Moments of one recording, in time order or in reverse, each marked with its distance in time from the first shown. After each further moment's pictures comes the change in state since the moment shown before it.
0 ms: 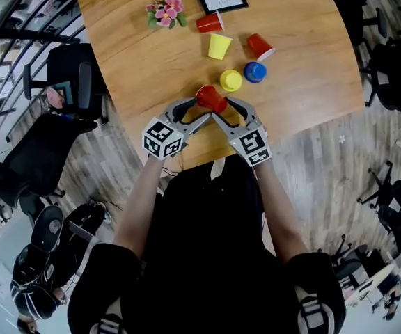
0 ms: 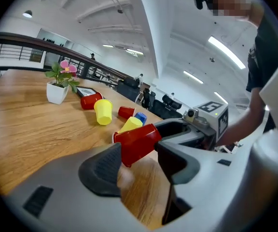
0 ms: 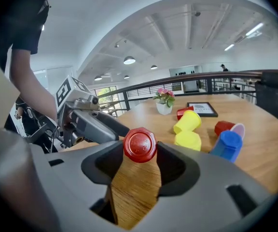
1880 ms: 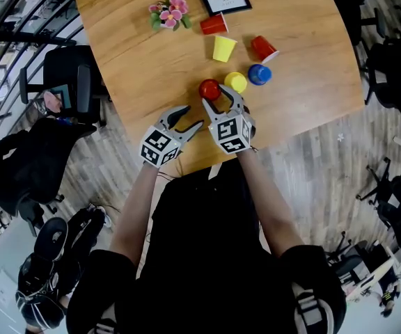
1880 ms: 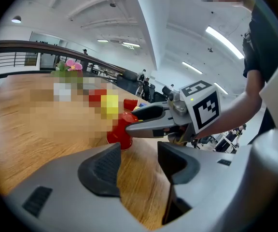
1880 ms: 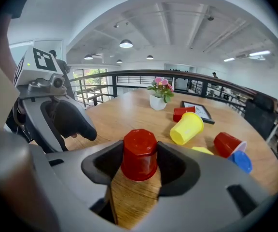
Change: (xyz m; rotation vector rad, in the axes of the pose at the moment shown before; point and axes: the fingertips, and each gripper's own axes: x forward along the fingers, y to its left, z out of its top) left arm -0.030 0.020 -0.027 0.058 0.091 0.014; right arm 0.071 -0.019 0.005 -0.097 0.141 -0.230
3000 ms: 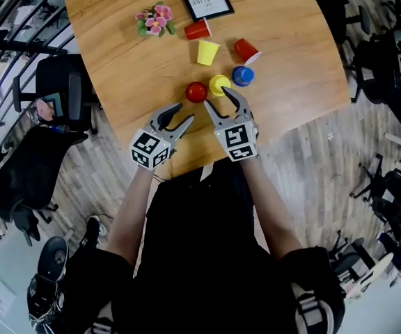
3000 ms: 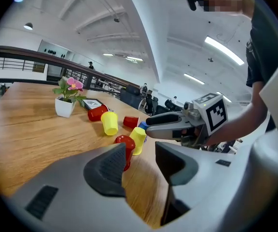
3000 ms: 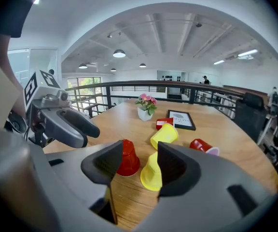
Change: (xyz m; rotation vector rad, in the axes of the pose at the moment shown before) left arm 0.000 -0.009 0.048 -0.012 -0.166 0.044; right arm -0.061 -0.039 0.022 0.053 -0.091 -0.039
